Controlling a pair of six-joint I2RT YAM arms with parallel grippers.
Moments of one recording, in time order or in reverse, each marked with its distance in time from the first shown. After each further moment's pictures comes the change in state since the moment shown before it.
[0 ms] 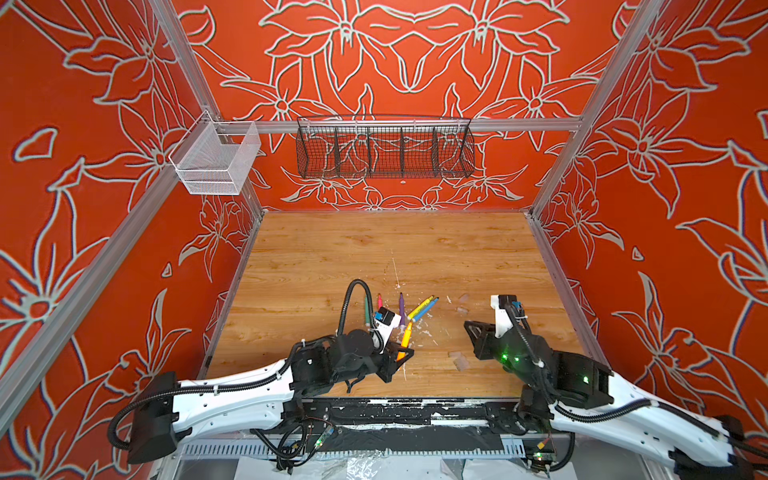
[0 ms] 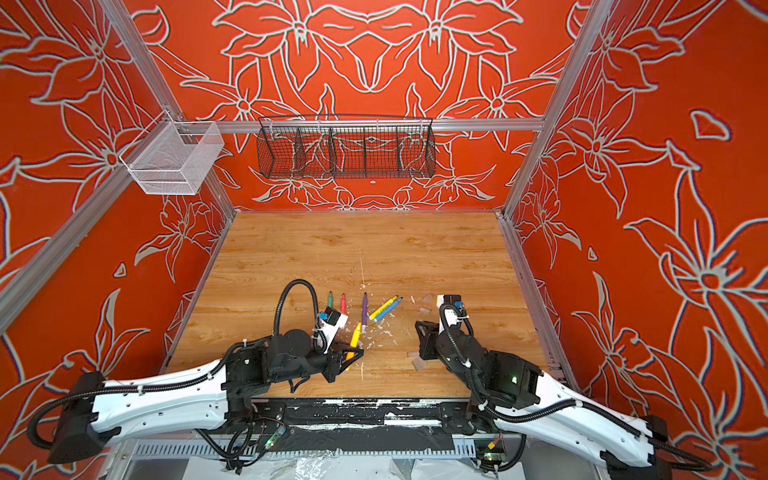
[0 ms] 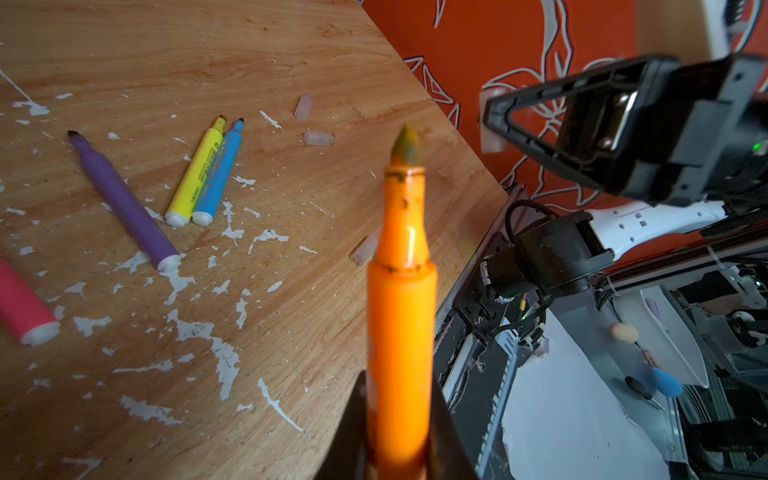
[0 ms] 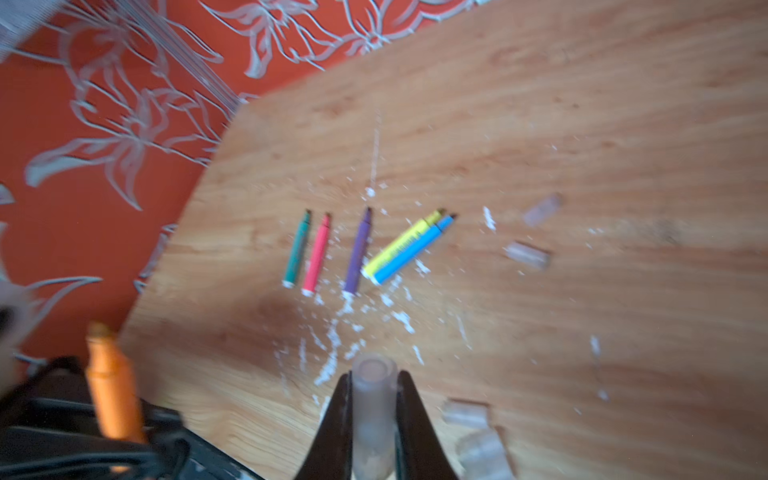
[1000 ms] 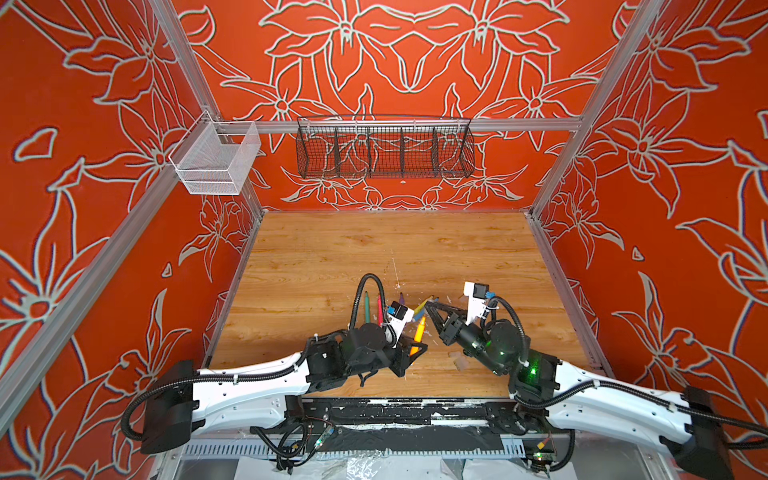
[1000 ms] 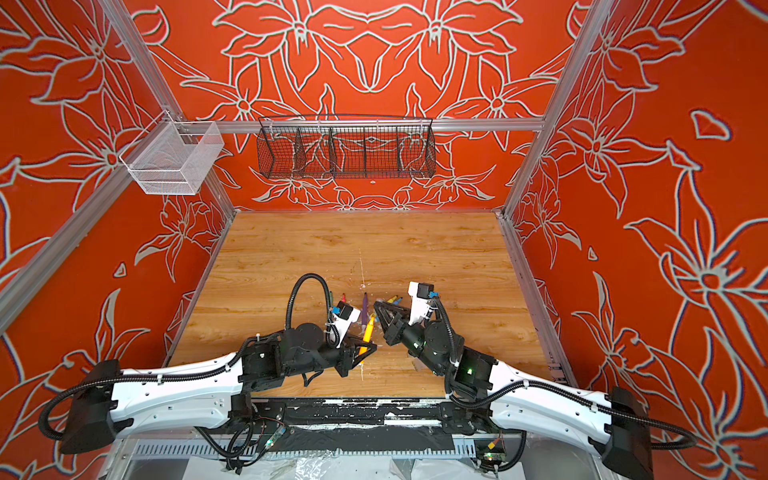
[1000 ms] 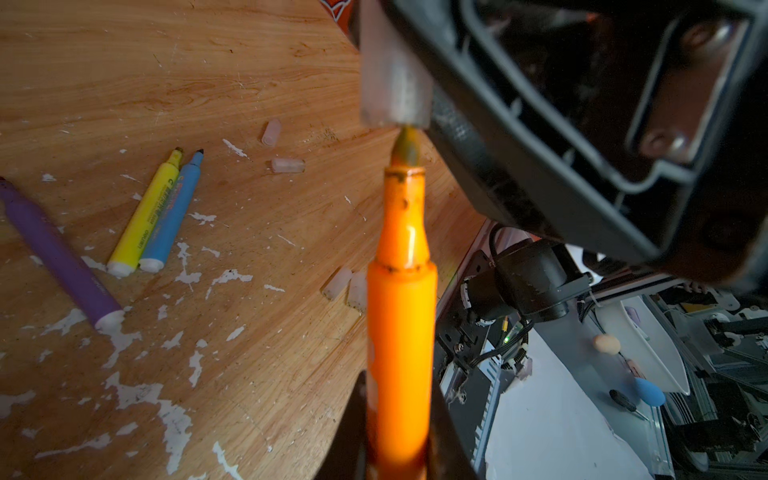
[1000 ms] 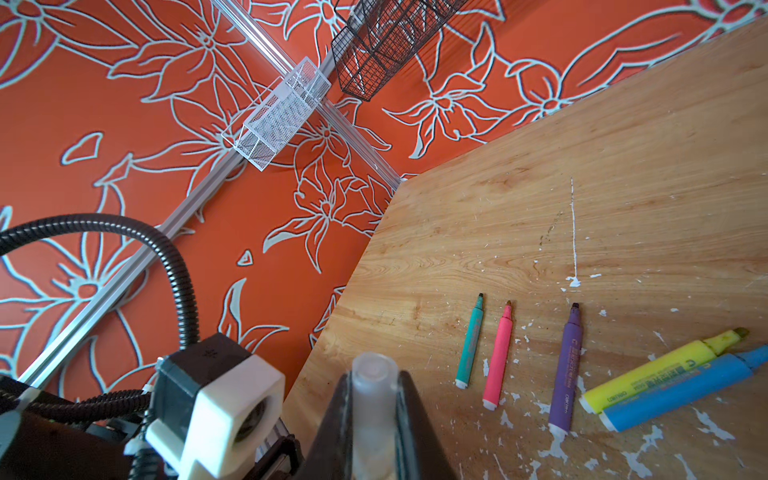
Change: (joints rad) left arm 0.000 0.107 0.057 0.103 0.007 0.001; right arm 0.000 0.247 -0.185 0.877 -0.151 -0.006
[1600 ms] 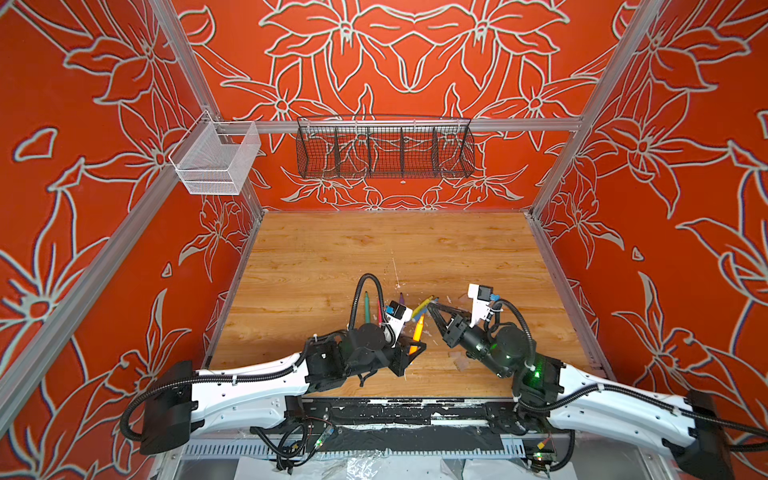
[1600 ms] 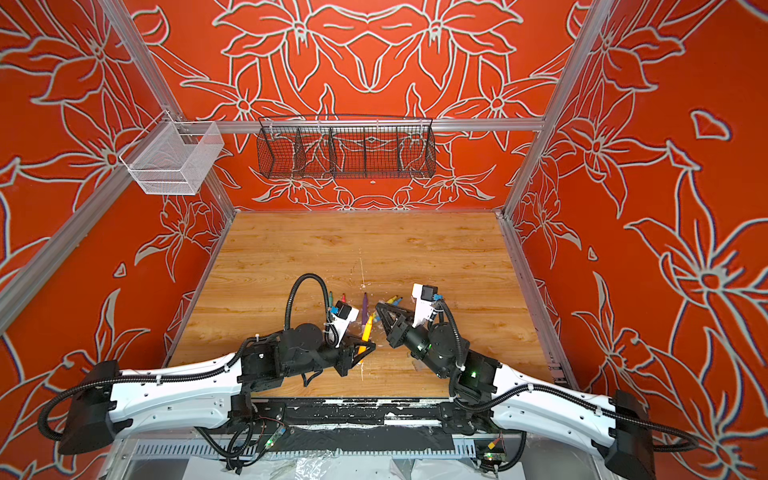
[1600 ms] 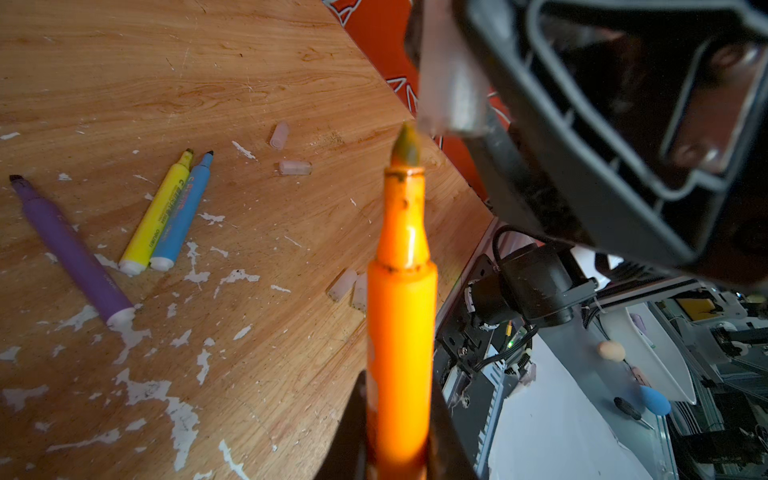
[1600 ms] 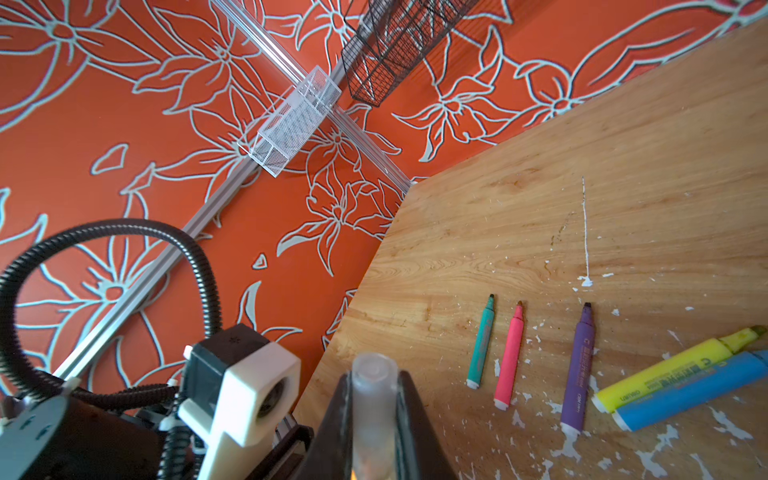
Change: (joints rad) left arm 0.000 -0.002 -0.003 -0.002 -0.011 -0.005; right arm 0.006 -0.061 -0.014 0.005 0.004 0.002
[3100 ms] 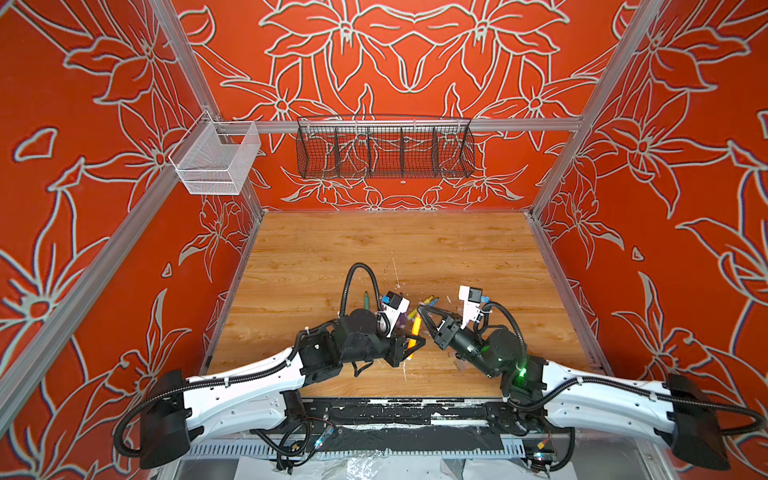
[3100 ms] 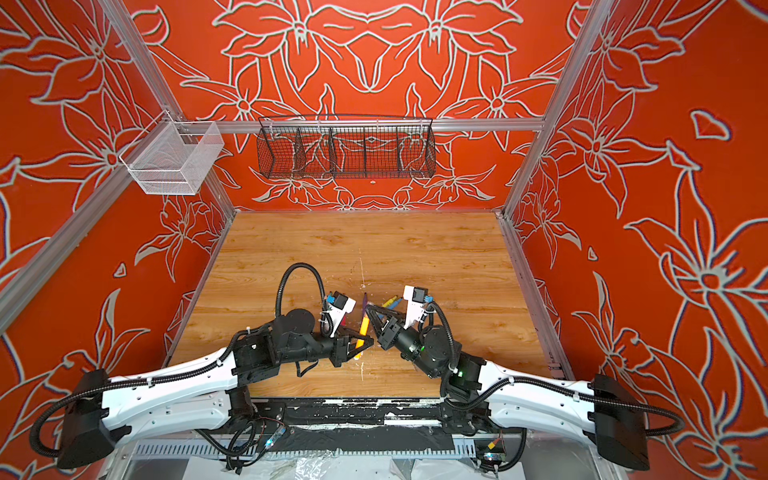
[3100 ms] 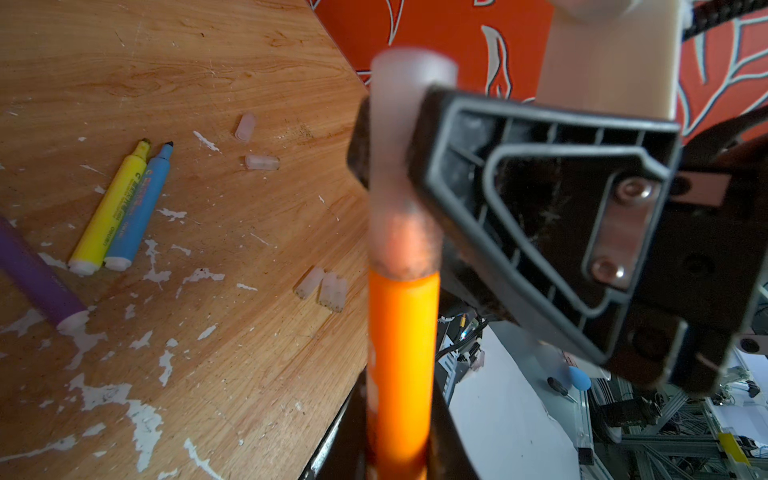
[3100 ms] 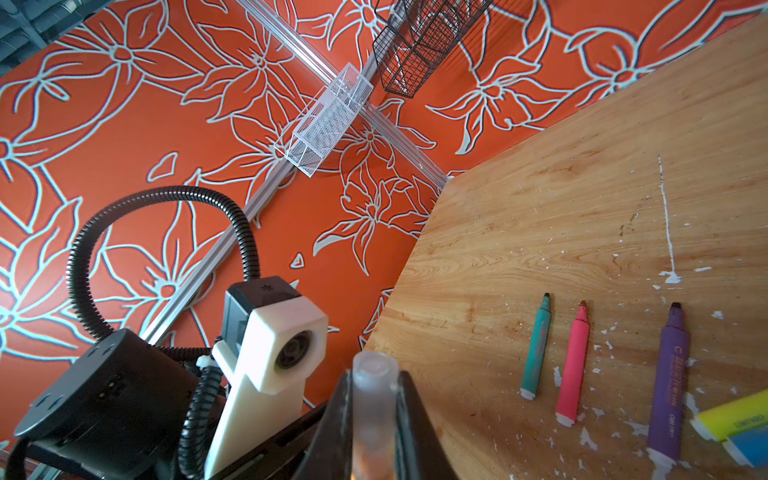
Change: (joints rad) left arm 0.130 -0.029 0.048 -0.039 0.211 -0.048; right arm 0.047 0.137 -0.050 0.252 -0.056 0.047
